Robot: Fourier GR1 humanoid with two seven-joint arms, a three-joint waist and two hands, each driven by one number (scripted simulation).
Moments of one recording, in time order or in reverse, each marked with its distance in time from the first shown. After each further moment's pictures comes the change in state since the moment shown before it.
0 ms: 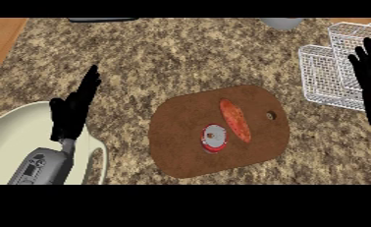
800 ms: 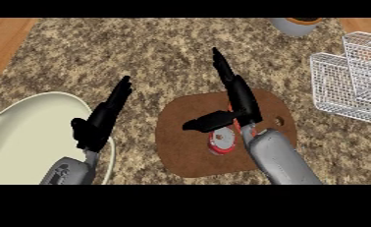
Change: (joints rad) left arm 0.044 -0.104 -0.087 -0.043 0.013 -0.122 -0.086; right arm -0.283 0.423 0.446 0.279 0.261 -0.063 -0.034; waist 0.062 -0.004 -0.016
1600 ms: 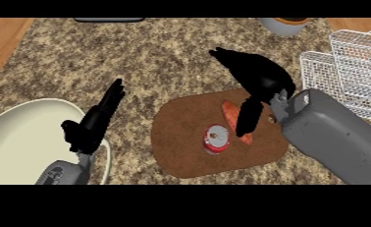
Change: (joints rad) left arm 0.027 0.014 0.039 0.028 0.013 -0.028 -0.029; right arm -0.375 -0.429 0.257 -0.193 0.209 0.584 0.670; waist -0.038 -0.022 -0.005
